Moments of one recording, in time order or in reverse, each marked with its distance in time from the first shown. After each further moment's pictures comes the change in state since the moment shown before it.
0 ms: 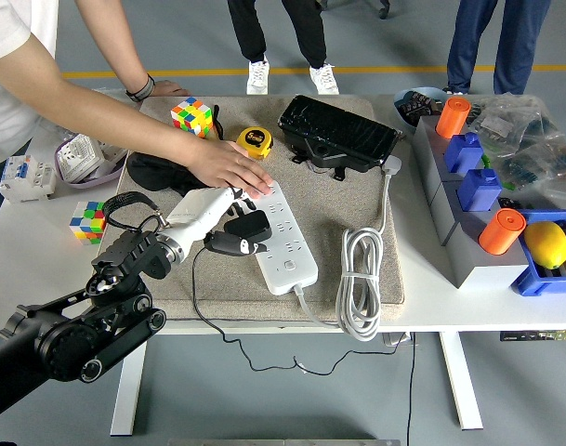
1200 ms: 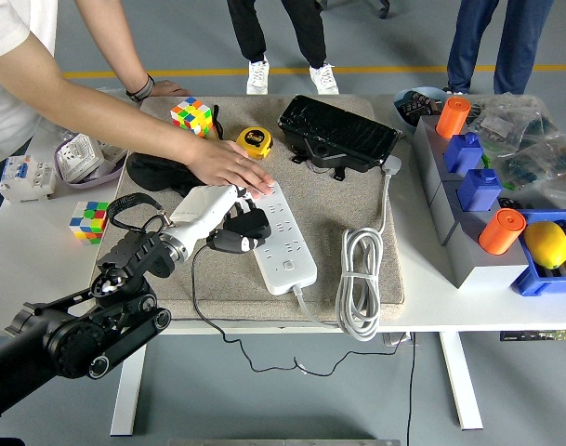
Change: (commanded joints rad) left arm -0.019 -0.014 0.026 0.047 -0.011 0.072 -0.056; right arm -0.002 0.004 0.013 0.003 -0.008 -0.001 0.001
